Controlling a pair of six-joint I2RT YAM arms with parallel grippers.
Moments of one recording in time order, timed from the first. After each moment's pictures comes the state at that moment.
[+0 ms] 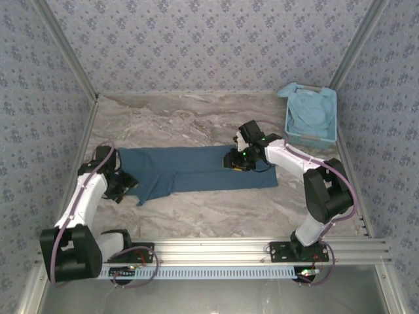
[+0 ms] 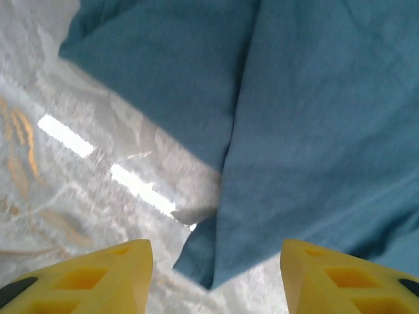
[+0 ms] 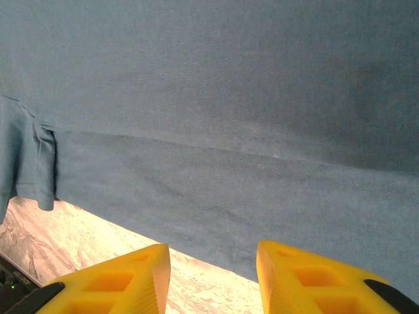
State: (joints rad) left arm 0.12 1.17 0.75 -0.91 0.14 -0.73; right arm 0.48 1.67 1.12 -0.60 -0.40 0.50
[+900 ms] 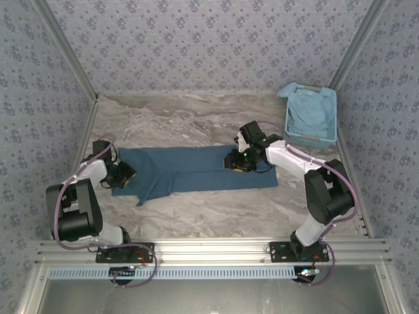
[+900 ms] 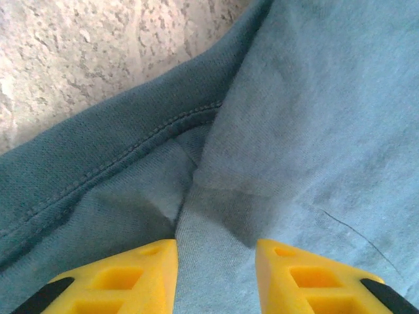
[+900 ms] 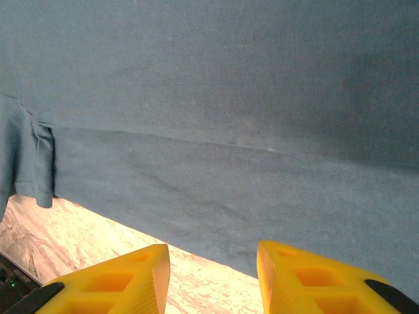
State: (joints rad) left arm 0.20 1.46 0.75 -0.56 0.24 -0.63; right arm 0.48 1.65 1.11 -0.60 -0.41 0.50
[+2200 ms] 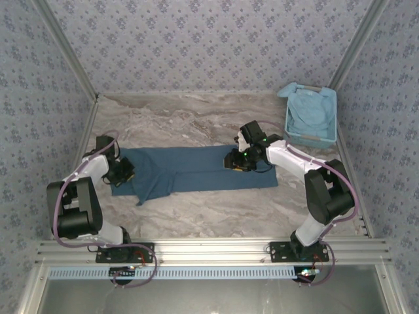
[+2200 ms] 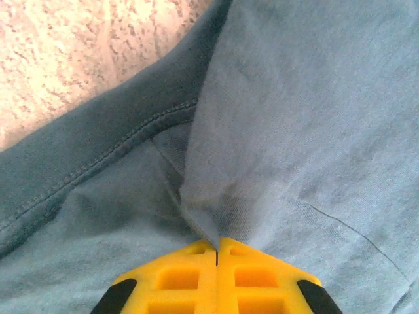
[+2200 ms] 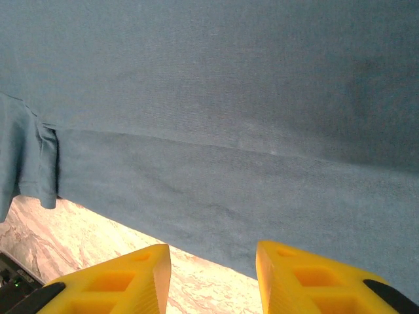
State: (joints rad) left arm 0.15 1.48 0.84 -0.66 0.17 -0.61; right arm 0.47 1.65 1.11 -0.59 -0.42 0.50
